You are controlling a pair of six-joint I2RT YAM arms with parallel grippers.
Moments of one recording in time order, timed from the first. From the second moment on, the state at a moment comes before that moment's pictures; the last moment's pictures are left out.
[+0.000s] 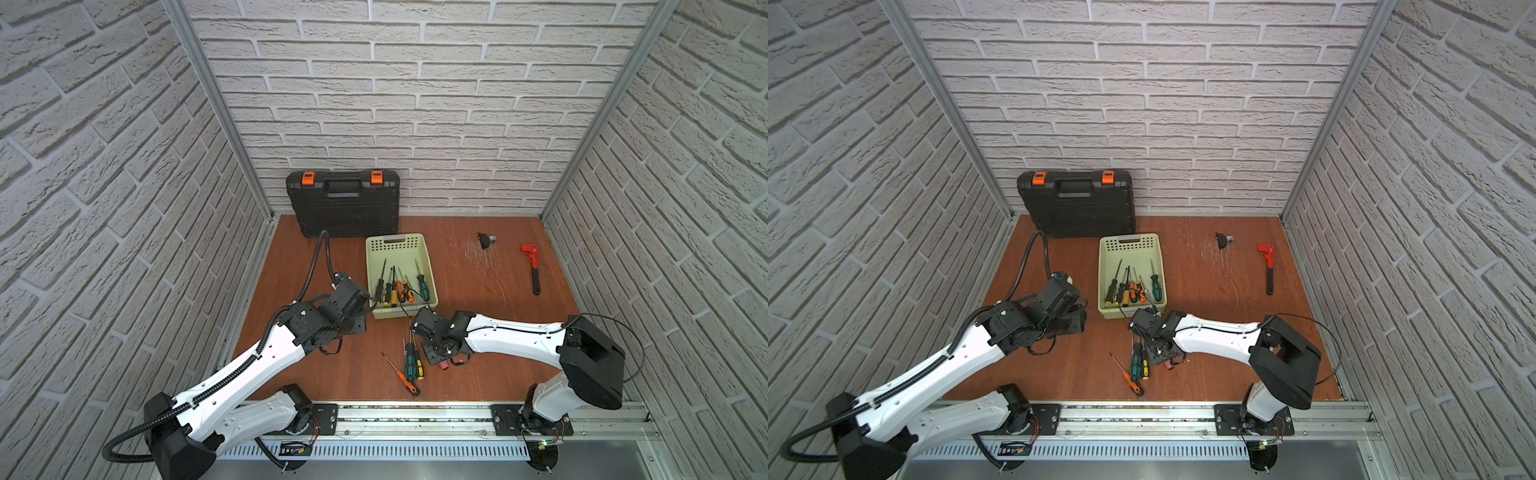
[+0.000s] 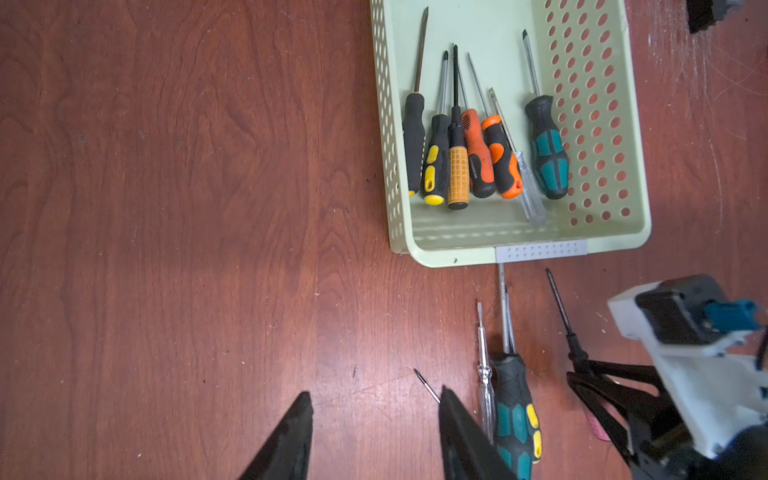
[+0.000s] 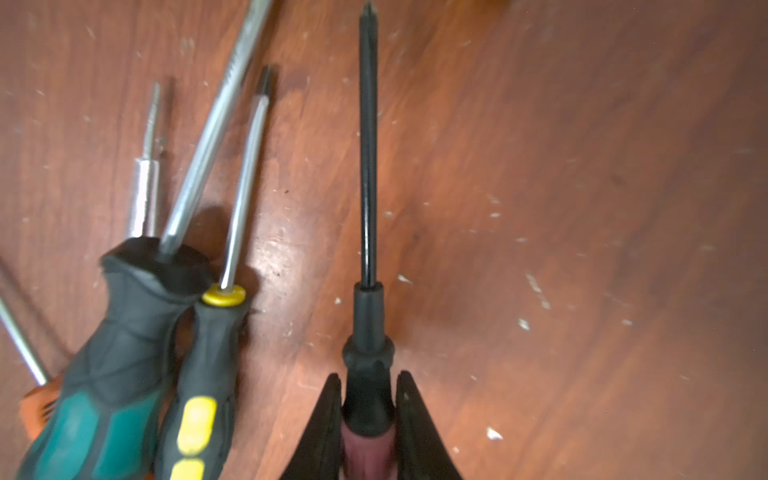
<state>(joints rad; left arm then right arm) -0.77 1.01 0.94 -0.96 -0.24 -0.77 0.97 1.56 0.93 -0.80 0.19 0.67</state>
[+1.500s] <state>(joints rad) -0.70 0.91 0.95 -0.97 -0.22 -0.76 0.62 2.03 1.72 -0.98 -0.06 0.30</state>
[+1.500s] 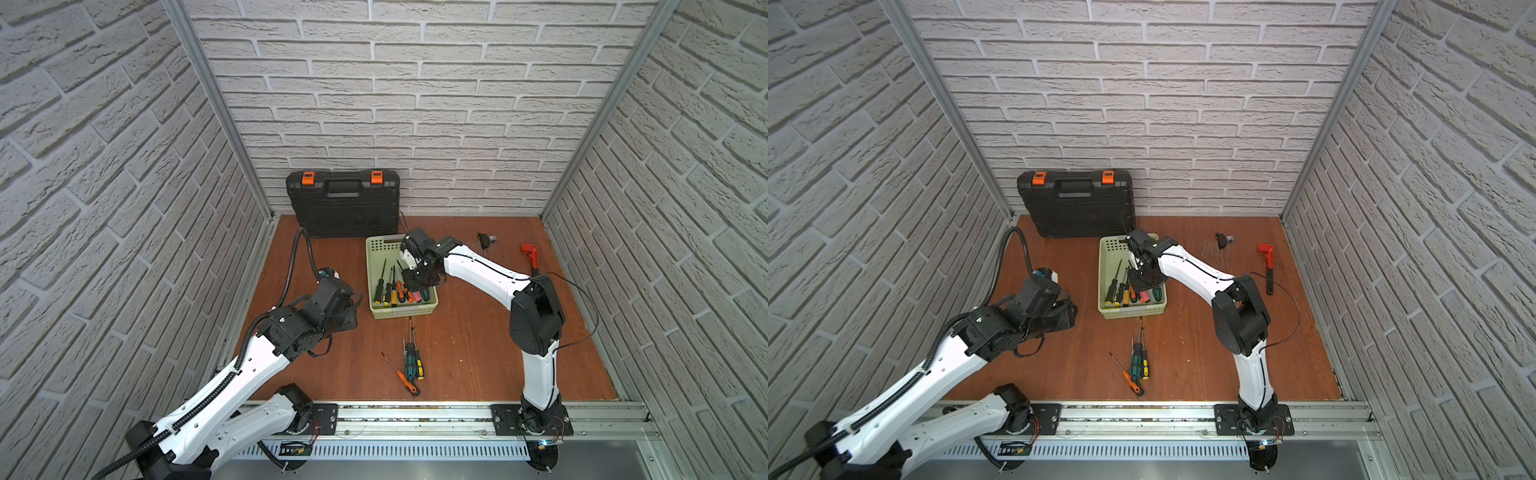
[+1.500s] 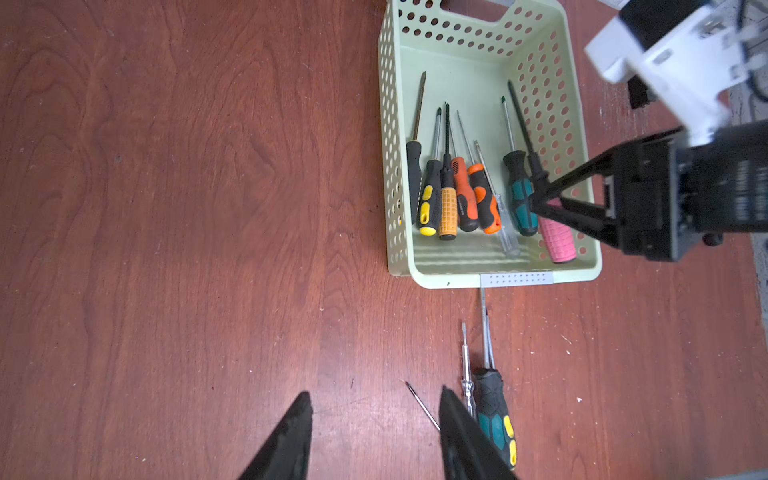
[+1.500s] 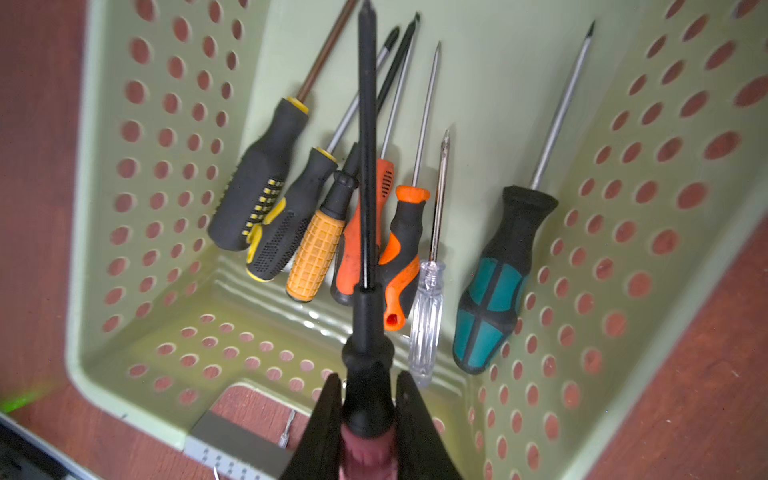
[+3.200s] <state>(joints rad) -0.85 0.99 0.80 -0.91 -0.01 -0.89 0.62 1.93 1.71 -0.96 0.03 0.30</state>
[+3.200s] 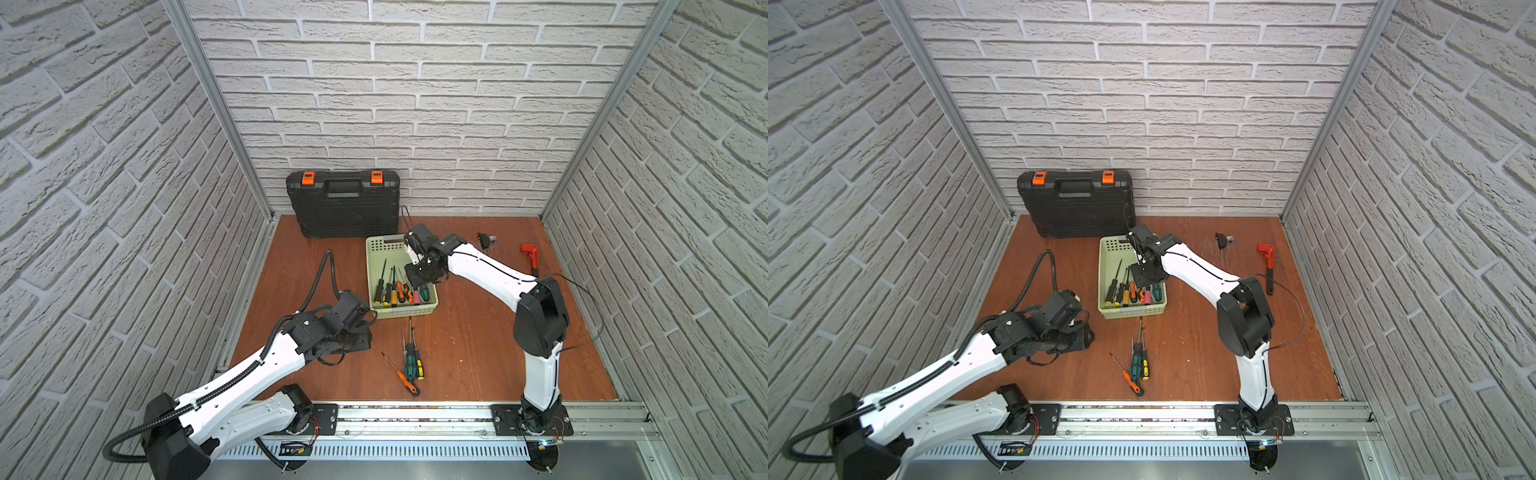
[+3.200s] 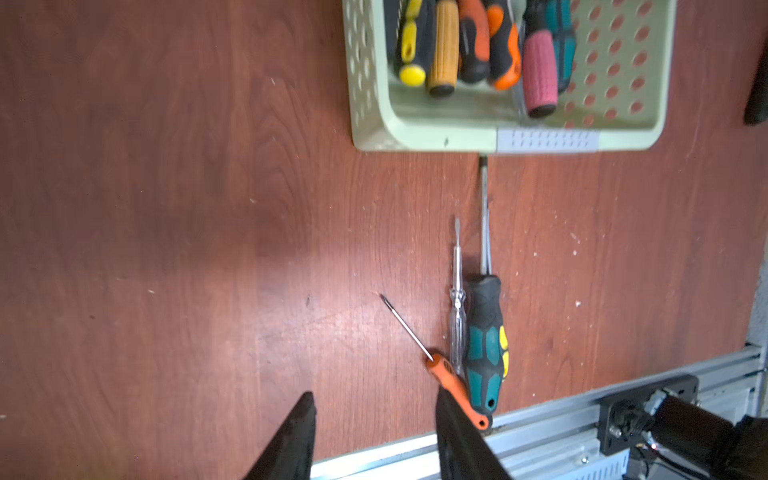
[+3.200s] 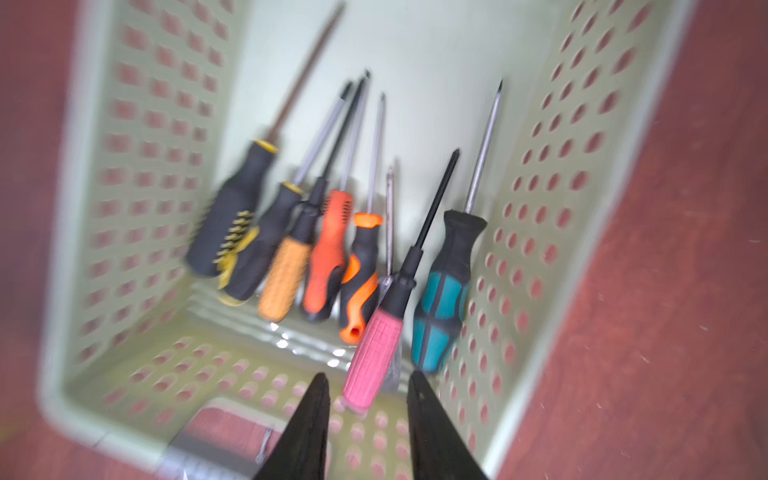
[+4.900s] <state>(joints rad) -1.32 1.53 0.83 -0.69 0.02 -1.31 0.73 1.36 1.13 -0.72 -0.04 0.37</state>
